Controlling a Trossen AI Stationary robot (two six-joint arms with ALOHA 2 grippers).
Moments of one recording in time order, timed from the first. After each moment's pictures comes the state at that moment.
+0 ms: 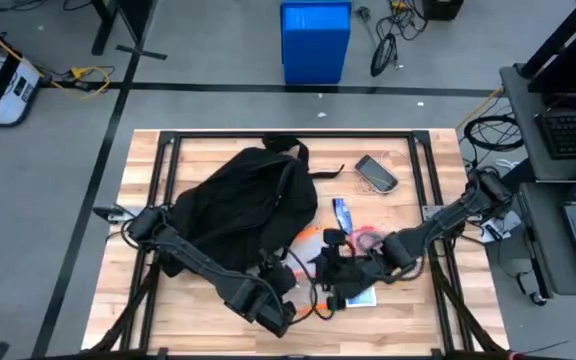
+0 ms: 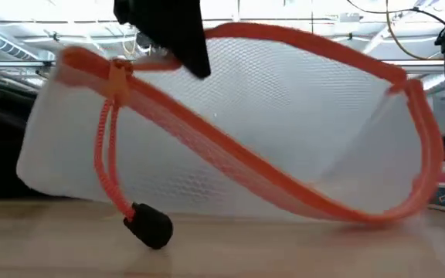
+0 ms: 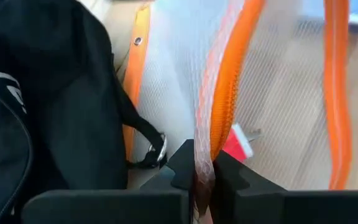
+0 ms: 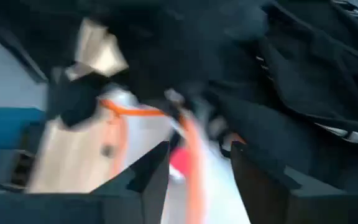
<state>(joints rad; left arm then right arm) -0.56 2.09 1.76 -1.04 -0.64 -0.88 0.56 1.62 1.36 -0.51 0.45 0.33</state>
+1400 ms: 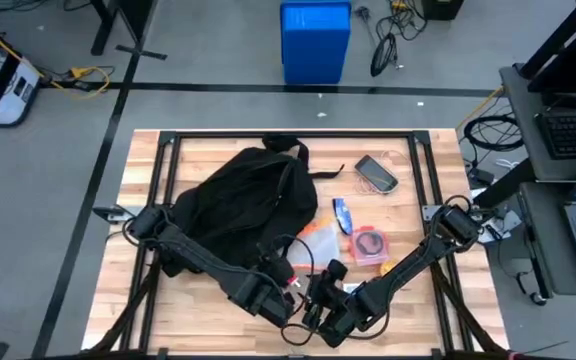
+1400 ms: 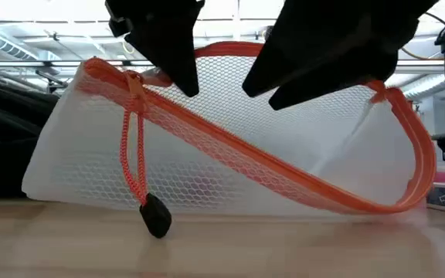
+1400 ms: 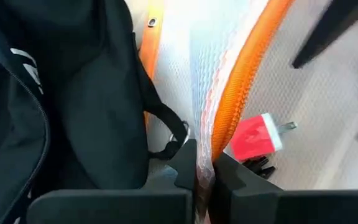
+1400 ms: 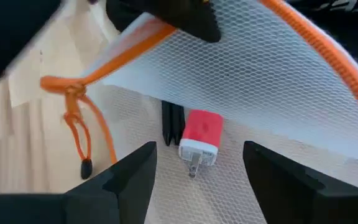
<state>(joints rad) -0.53 2.08 1.73 -1.09 -0.63 -0.94 0.67 2.01 1.36 -0.42 0.82 0.99</state>
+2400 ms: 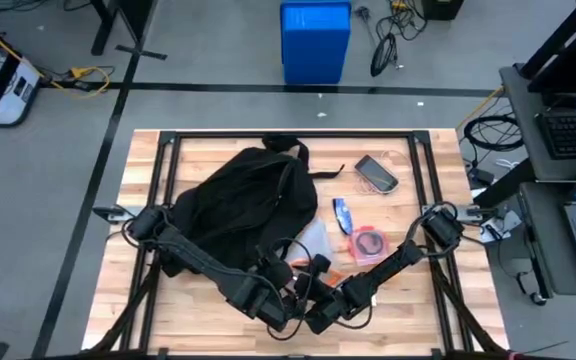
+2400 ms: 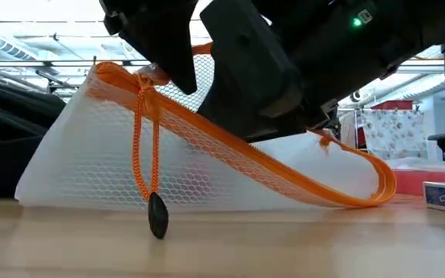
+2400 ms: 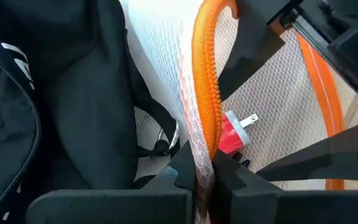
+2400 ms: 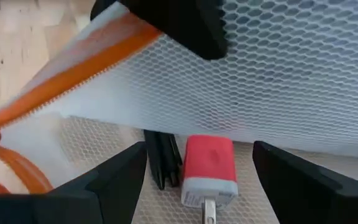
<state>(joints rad) -0.55 2.08 1.73 -1.08 -0.62 -0.96 0.58 2.14 1.28 0.01 0.91 0.69</state>
